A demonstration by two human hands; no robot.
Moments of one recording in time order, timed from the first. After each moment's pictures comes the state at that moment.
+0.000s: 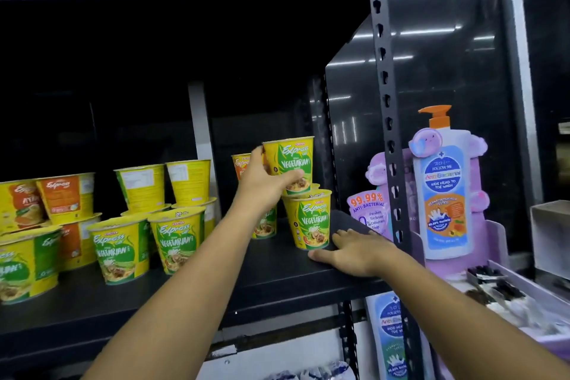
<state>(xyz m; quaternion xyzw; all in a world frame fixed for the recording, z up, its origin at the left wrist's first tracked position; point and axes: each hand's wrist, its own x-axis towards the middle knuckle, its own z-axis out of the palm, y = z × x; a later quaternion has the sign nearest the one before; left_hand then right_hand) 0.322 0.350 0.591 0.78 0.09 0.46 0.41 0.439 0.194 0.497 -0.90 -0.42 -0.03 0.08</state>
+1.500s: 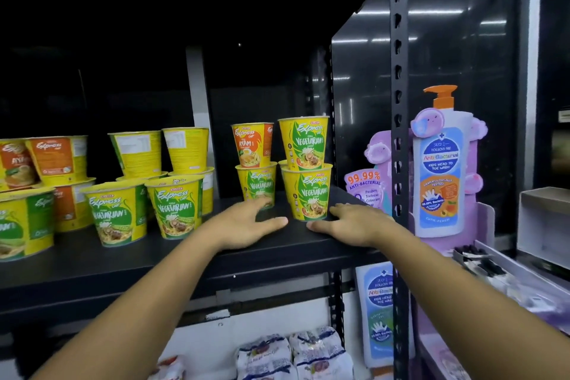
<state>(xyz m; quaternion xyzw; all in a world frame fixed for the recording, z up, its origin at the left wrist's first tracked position) 0.274 0.388 0.515 0.96 0.16 0.15 0.16 0.431 0.189 0.502 -0.90 -0.41 -0.04 0.13</state>
